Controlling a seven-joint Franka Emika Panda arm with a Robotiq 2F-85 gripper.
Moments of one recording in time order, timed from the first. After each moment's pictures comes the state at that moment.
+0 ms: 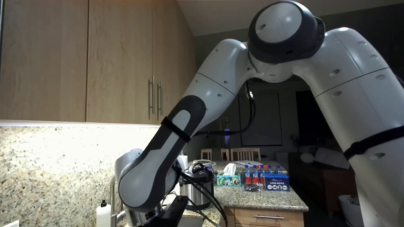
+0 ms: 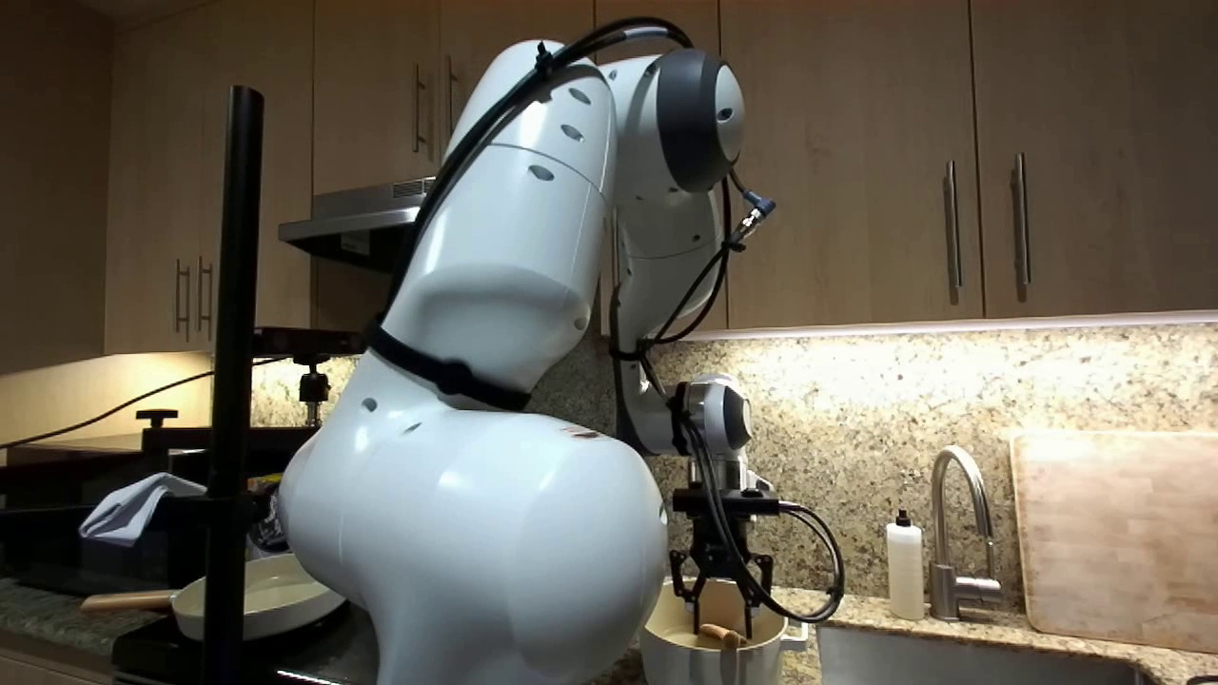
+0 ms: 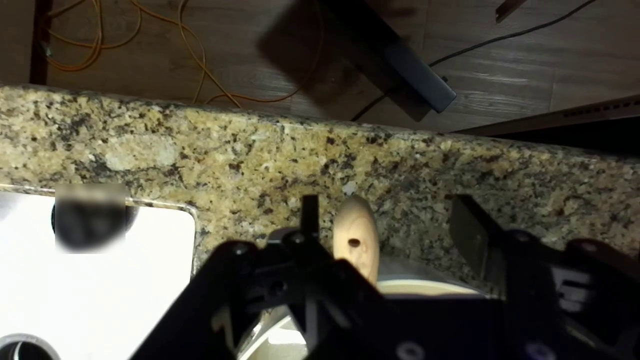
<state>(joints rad) 0.26 0.30 0.20 -2.22 -0.19 2.23 -0.13</state>
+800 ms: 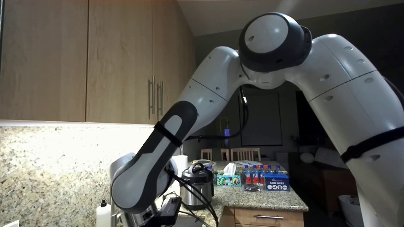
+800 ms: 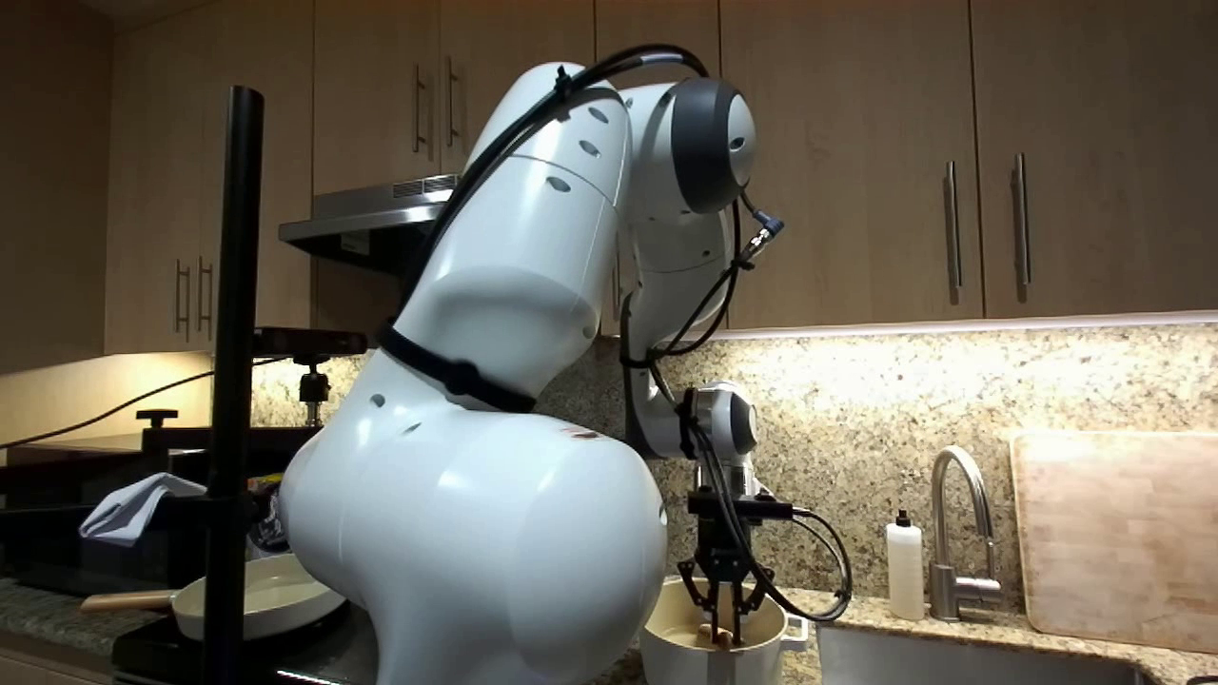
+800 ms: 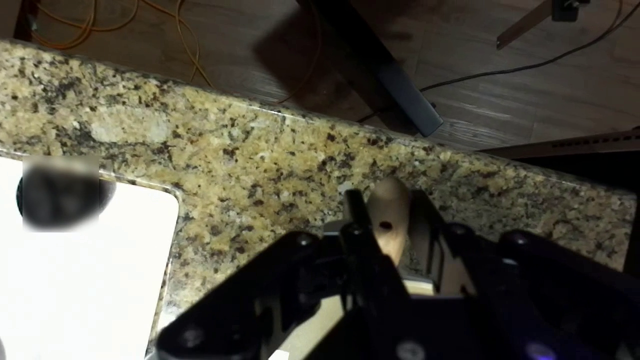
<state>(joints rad) 0.26 0.37 0.20 -2.14 -0.19 2.16 -0.26</state>
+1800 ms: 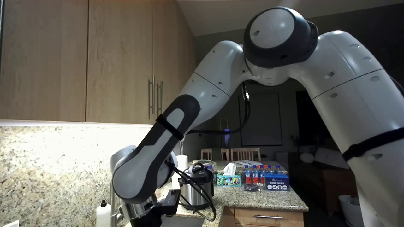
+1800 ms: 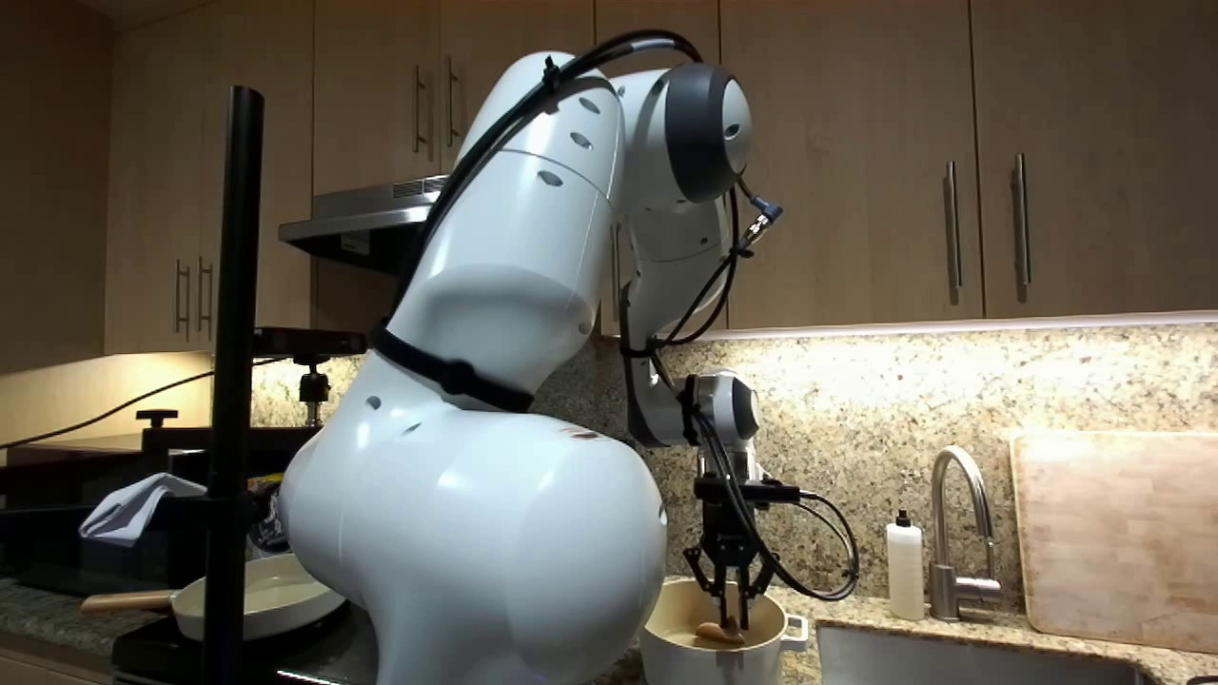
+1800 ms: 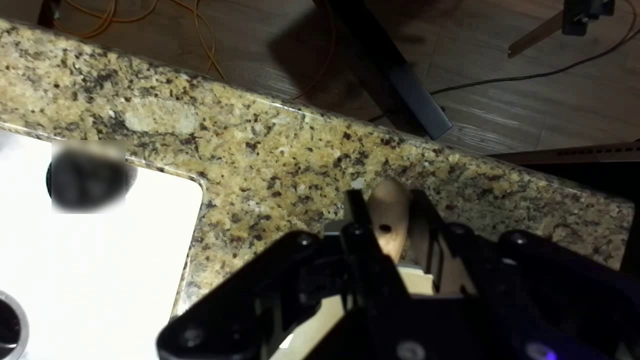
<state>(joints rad) 0.26 0.33 0.19 -2.13 -0.21 2.13 -0.30</state>
